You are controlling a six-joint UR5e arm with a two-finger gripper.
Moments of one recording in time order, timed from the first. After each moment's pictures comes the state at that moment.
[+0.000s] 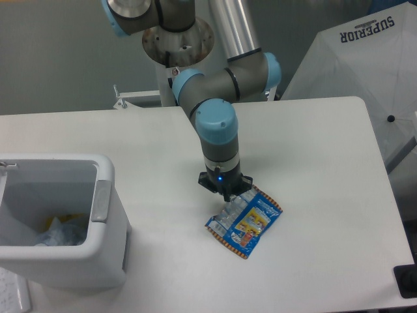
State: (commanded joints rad) arm 2.48 -1.89 -1.77 -0.73 1.47 0.51
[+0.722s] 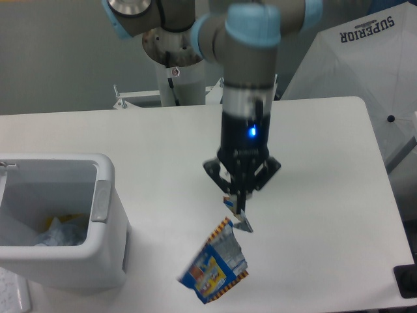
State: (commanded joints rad) arm 2.48 -1.70 -1.49 -0.72 1.12 -0.02
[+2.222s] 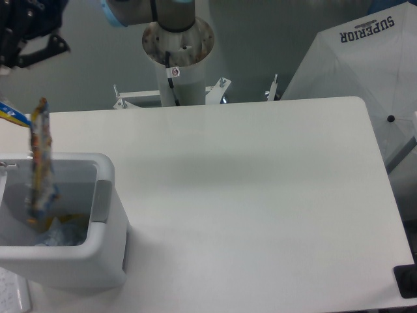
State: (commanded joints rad) arm 2.17 -1.60 -1.42 -0.71 0.92 -0.10
